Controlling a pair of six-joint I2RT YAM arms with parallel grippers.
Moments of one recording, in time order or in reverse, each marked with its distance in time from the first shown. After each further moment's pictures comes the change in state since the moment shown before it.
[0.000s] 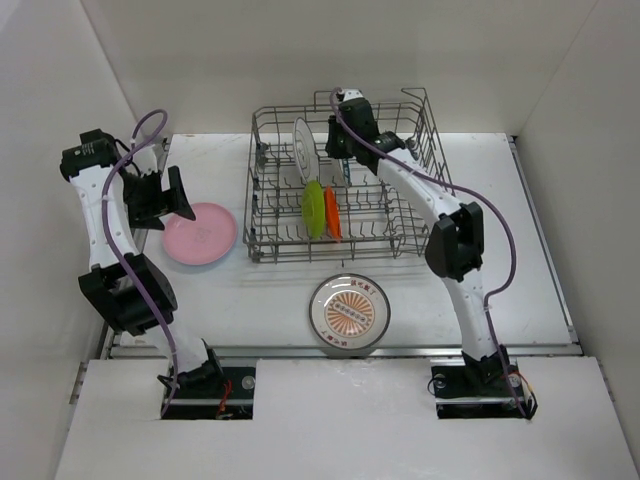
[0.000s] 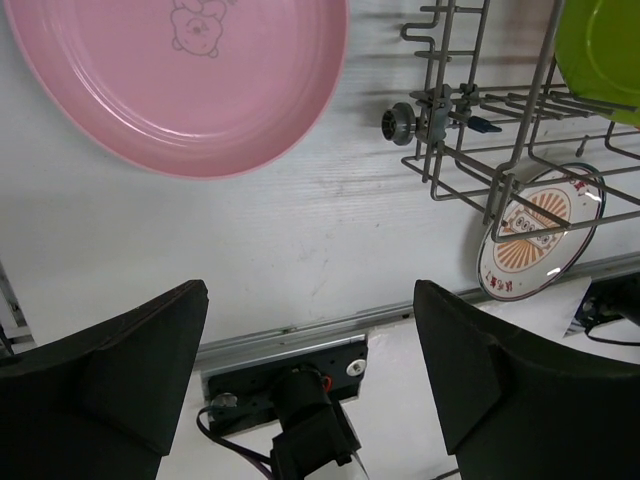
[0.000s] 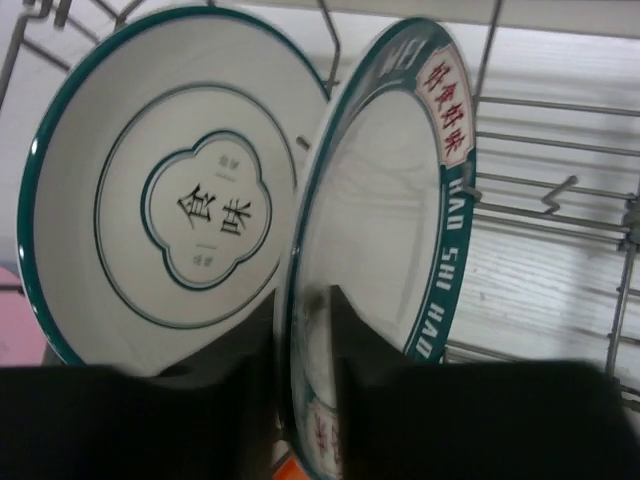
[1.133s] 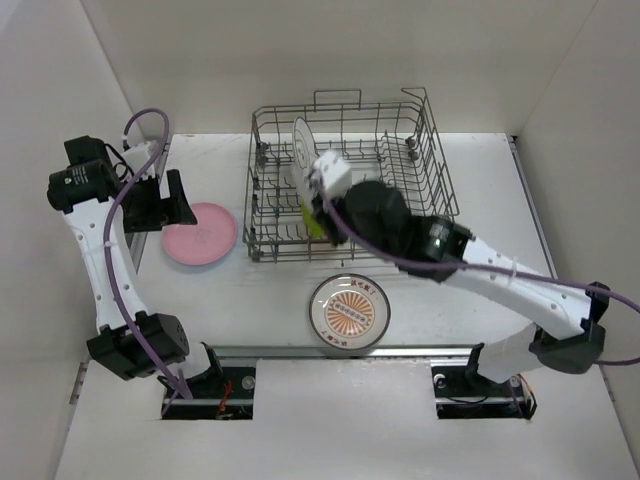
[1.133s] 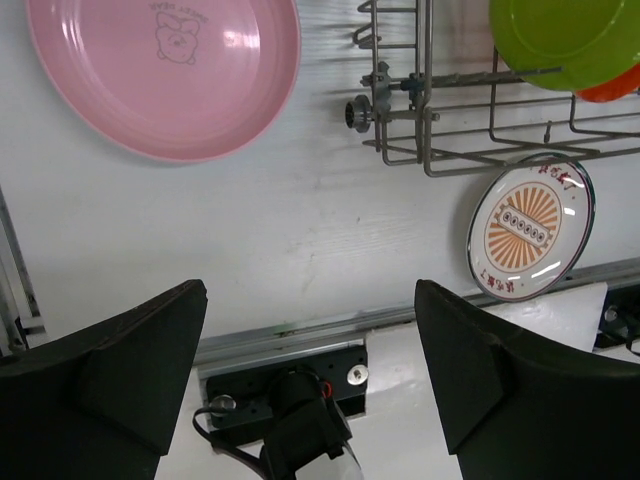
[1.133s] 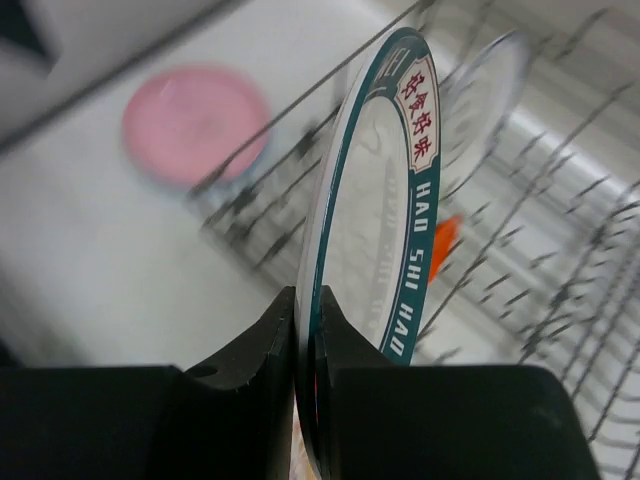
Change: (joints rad) left arm -0.006 -0.259 -0.055 -0.002 0.022 0.006; right arm 0.490 -0.856 -0.632 0.021 0.242 -0.316
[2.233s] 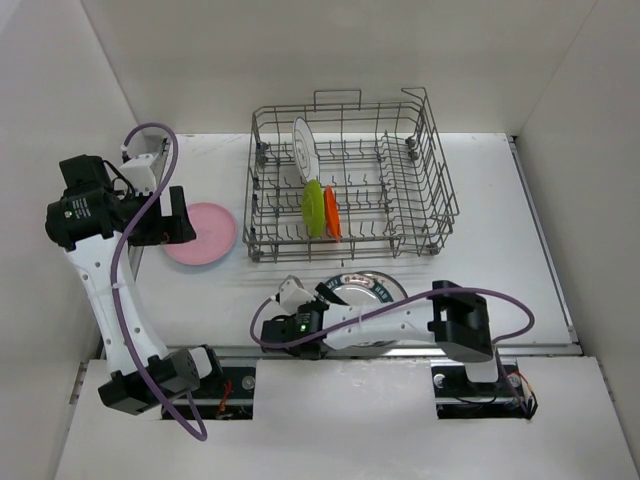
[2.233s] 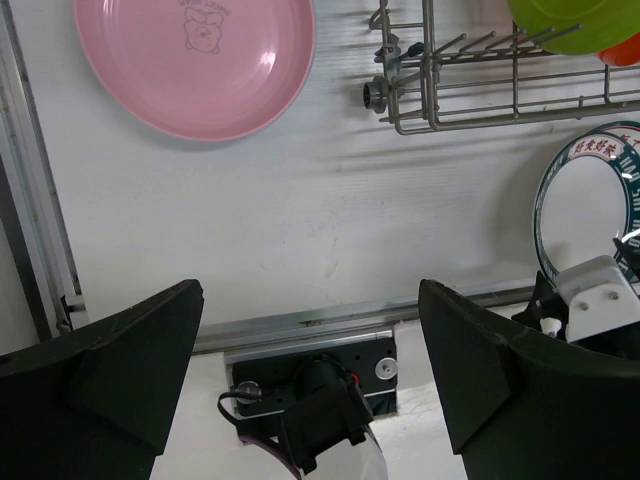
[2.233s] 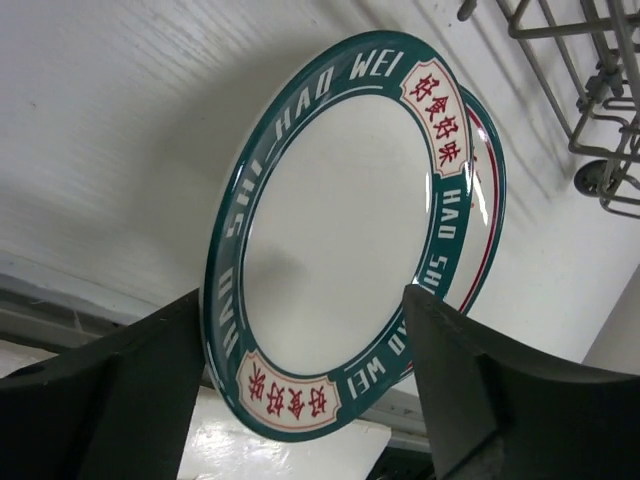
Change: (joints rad) left arm 0.000 -0.204 -0.087 -0.009 -0.048 0.057; right arm 0.452 0.500 -0.180 -0.632 0.419 0.632
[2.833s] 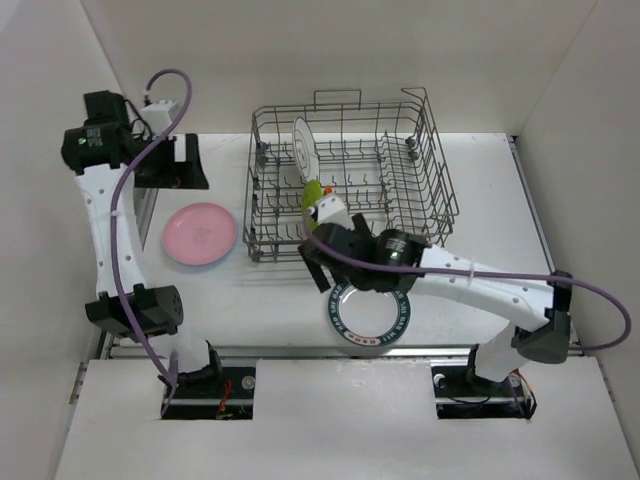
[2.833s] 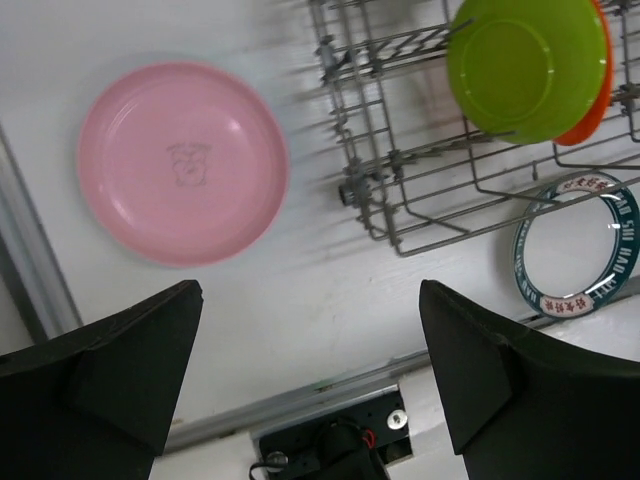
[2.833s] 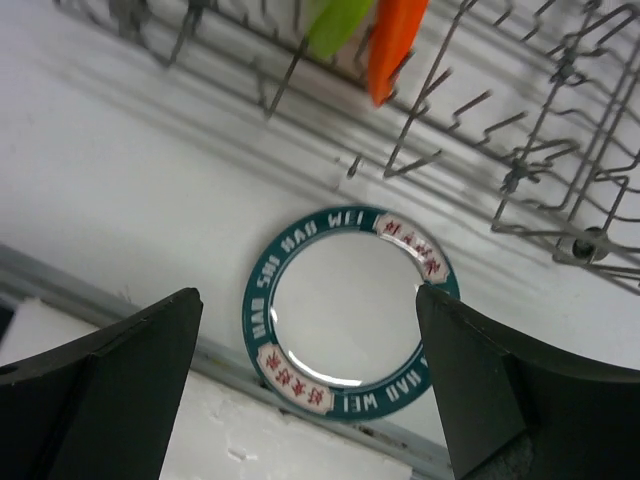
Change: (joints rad) left arm -0.130 0.370 0.407 -0.004 0.028 -0.035; right arm -0.216 -0.377 0.134 0.069 -0.164 -0.153
